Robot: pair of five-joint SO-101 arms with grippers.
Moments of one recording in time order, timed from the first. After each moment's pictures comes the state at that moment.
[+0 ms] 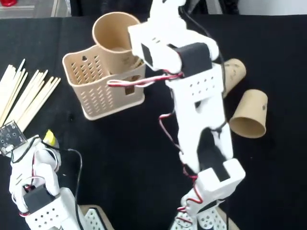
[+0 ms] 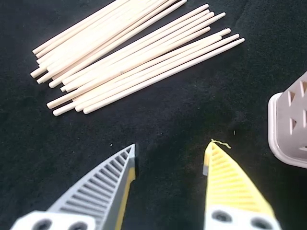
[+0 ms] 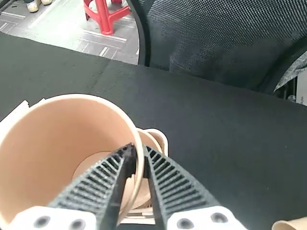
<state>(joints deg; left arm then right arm) -36.9 -101.8 87.1 62.4 3.1 -22.9 10.3 -49.1 81.8 -5.2</state>
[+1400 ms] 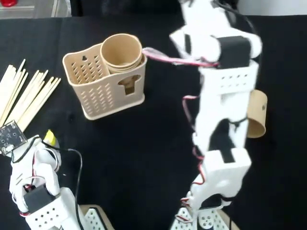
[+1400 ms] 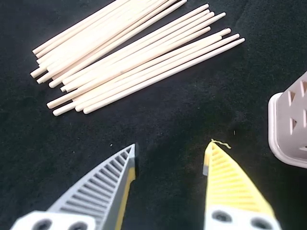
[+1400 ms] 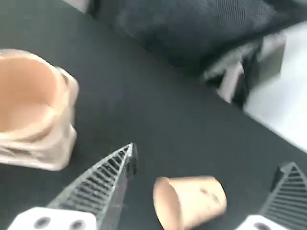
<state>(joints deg) -36.9 -101.8 87.1 62.4 3.1 -6.1 16.8 -64.0 99.1 26.7</state>
